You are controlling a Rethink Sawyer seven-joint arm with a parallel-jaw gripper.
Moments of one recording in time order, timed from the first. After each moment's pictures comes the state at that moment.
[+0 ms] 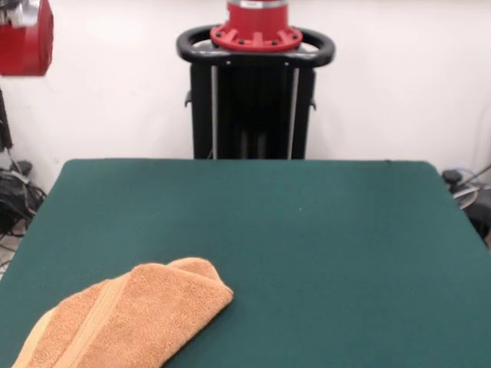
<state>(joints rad) -0.60 -0.58 0.47 0.77 -0.52 1.49 1.24</state>
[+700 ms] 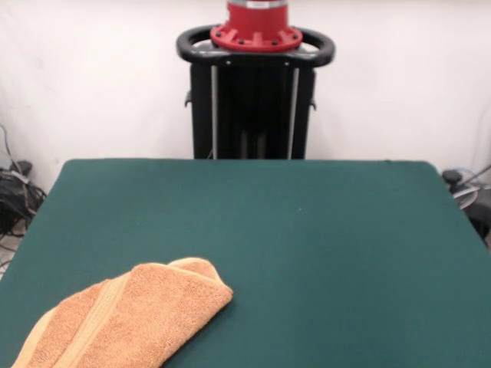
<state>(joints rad) -0.36 -0.87 0.31 0.97 -0.46 1.47 1.29</state>
